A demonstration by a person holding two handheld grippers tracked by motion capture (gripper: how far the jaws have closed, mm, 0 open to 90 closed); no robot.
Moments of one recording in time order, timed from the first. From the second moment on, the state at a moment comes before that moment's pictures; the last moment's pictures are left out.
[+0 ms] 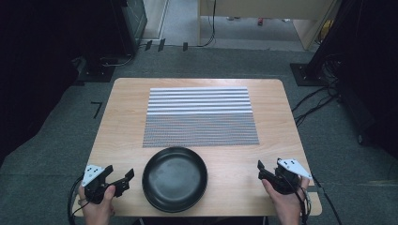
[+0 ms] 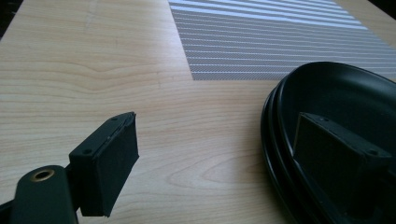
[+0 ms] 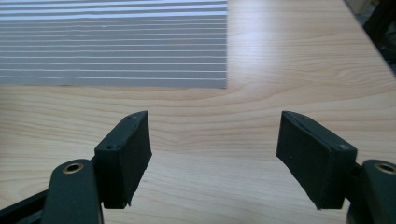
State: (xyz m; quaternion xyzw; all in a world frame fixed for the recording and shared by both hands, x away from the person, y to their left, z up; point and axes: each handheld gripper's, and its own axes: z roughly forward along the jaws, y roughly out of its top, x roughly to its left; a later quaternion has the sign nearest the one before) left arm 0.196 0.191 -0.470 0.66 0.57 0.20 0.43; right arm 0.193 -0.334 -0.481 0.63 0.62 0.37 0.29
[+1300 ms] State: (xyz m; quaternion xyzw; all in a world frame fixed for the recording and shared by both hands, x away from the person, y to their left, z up) left arm 0.190 0.169 -0.464 0.68 0.55 0.17 0.45; right arm 0.204 -0.220 -0.473 0.54 0.69 0.43 0.24
